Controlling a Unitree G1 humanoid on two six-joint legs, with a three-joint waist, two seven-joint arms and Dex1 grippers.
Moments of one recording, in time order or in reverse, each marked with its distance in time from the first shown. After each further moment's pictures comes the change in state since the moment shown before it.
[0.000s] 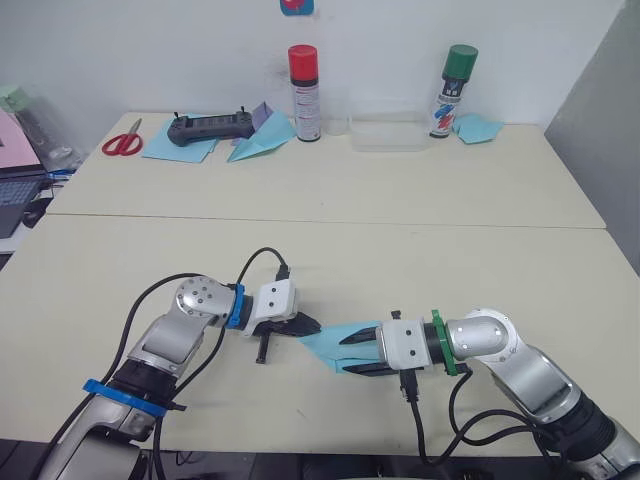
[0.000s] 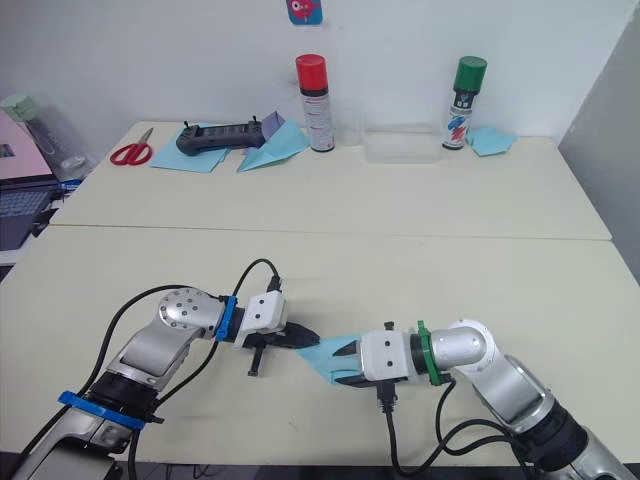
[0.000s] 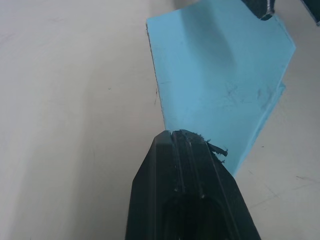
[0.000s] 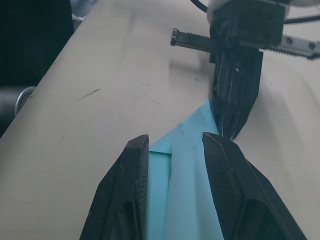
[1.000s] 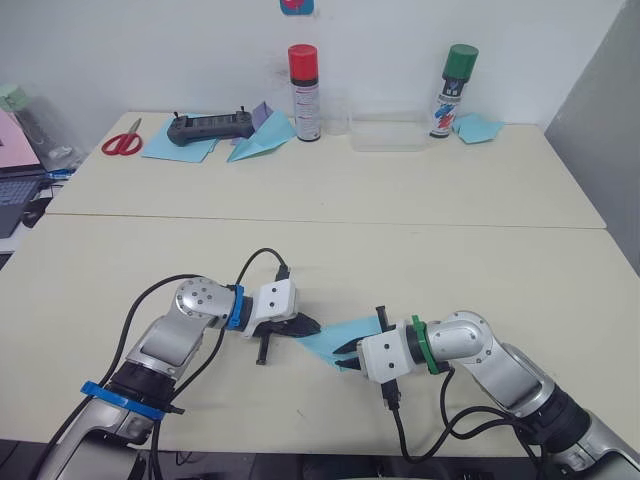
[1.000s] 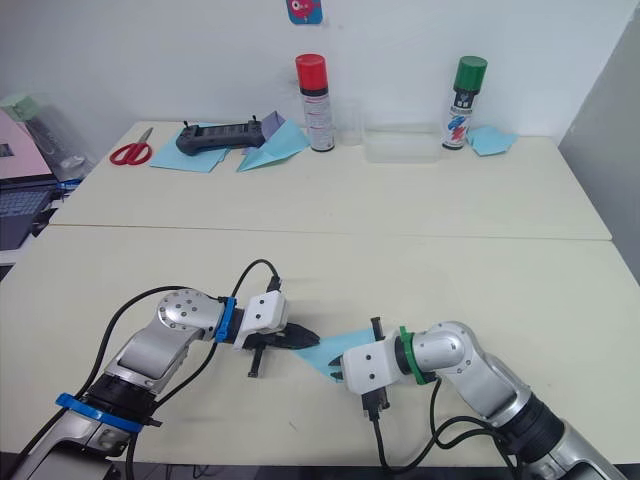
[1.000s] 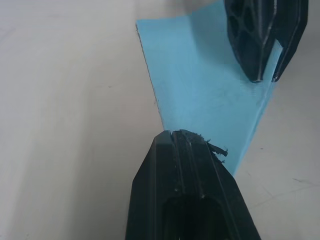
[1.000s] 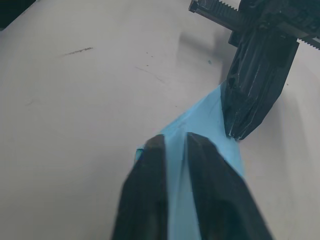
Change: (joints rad) left arm 0.010 0.006 0.004 -0.035 0.000 0.042 0.012; right arm -0.028 0.063 0.071 0.106 -0.183 -0.098 -0.022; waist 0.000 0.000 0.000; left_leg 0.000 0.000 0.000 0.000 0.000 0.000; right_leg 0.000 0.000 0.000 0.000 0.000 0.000
